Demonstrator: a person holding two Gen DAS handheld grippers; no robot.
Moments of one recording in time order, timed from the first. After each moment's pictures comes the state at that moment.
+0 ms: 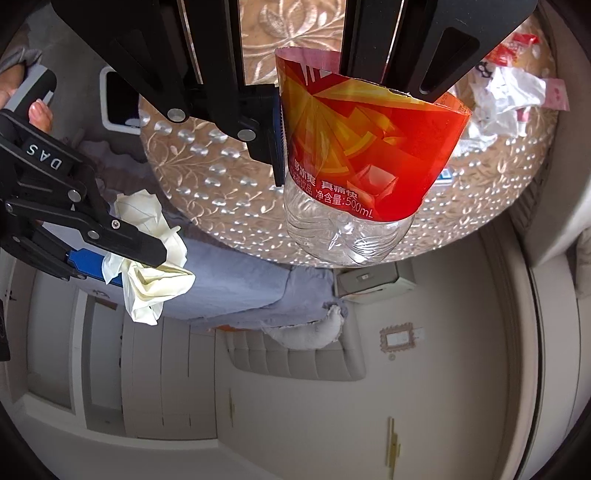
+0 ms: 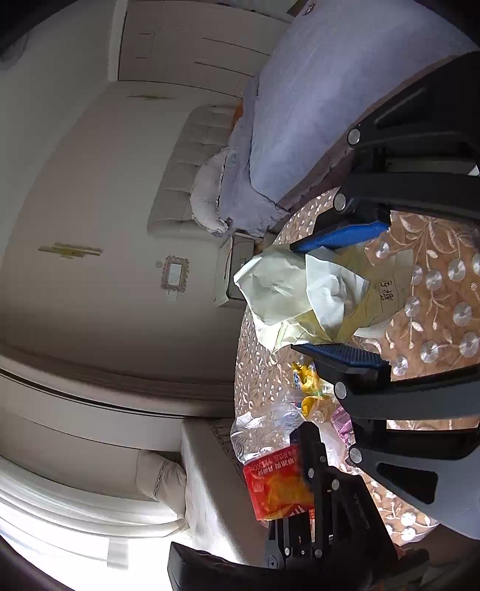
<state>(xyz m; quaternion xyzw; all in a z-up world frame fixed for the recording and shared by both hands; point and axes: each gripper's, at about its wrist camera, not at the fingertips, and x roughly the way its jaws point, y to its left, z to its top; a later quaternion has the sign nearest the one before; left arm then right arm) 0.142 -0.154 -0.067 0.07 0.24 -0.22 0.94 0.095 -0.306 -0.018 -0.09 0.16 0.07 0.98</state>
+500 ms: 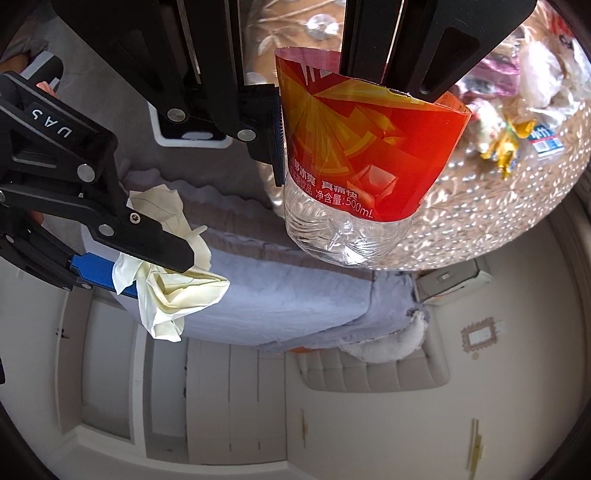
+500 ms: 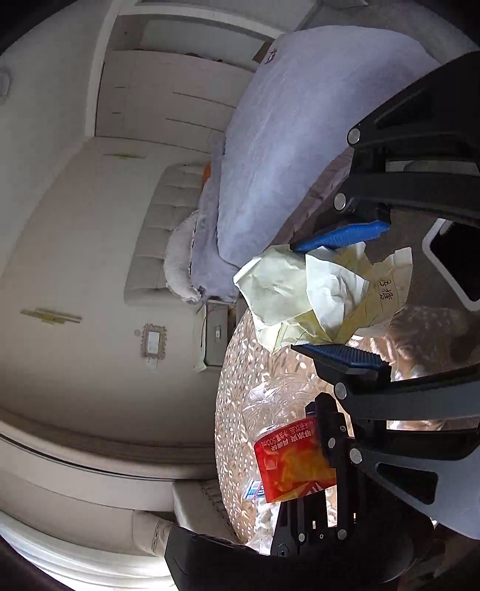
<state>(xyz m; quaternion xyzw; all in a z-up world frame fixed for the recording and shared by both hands) 0.135 -0.297 -0.098 0.12 0.27 -0.34 0.89 0.064 -0.405 -0.046 -0.06 0.19 -0.06 0.98</state>
